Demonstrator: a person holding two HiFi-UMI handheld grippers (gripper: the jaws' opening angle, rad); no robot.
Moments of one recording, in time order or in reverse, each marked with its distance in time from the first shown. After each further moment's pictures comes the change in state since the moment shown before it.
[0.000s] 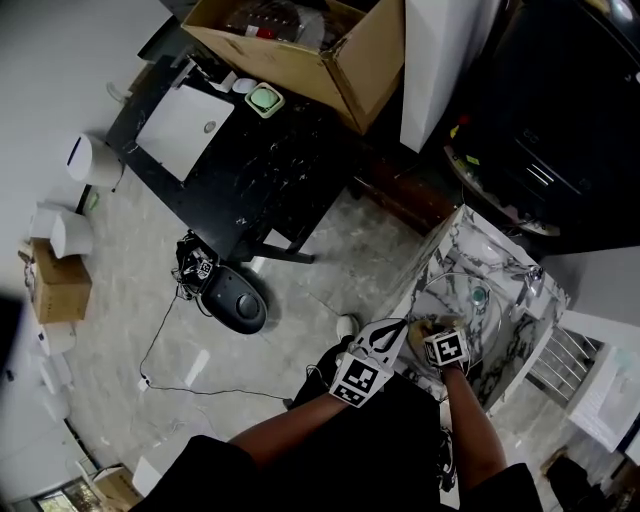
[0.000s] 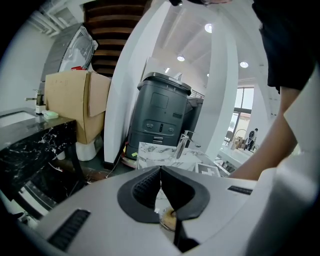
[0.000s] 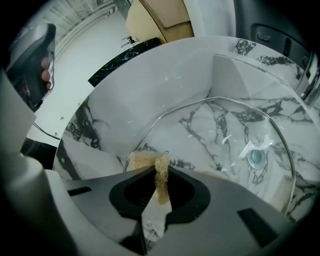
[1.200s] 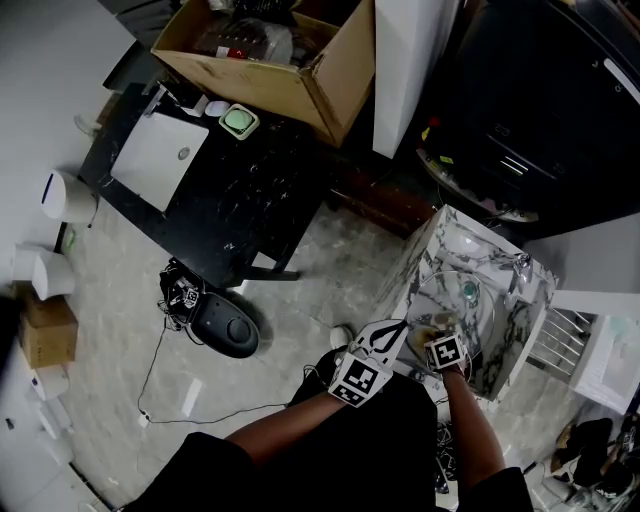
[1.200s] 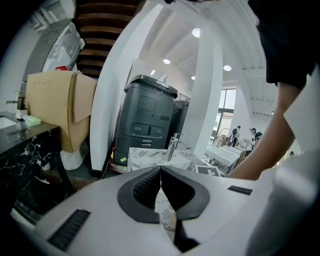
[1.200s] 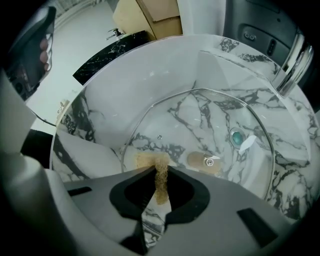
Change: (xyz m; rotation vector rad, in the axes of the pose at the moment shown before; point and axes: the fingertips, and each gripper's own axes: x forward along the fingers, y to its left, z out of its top) left arm -0.002 0.004 0.014 0.088 -0.025 -0.161; right arm -0.013 -0.006 -0.032 0.114 0.104 -0.146
